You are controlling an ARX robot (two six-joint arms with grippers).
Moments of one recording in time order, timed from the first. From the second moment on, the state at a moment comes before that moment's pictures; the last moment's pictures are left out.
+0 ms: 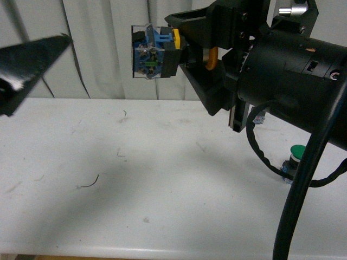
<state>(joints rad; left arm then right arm) -0.12 1.38 0.35 1.28 0.61 -0.93 0.44 1.85 0.73 1.28 -0.40 1.33</state>
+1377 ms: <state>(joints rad) 0.00 0.07 0.08 -0.01 0.00 -0.02 0.39 1.85 0.76 1.28 -0.41 1.31</state>
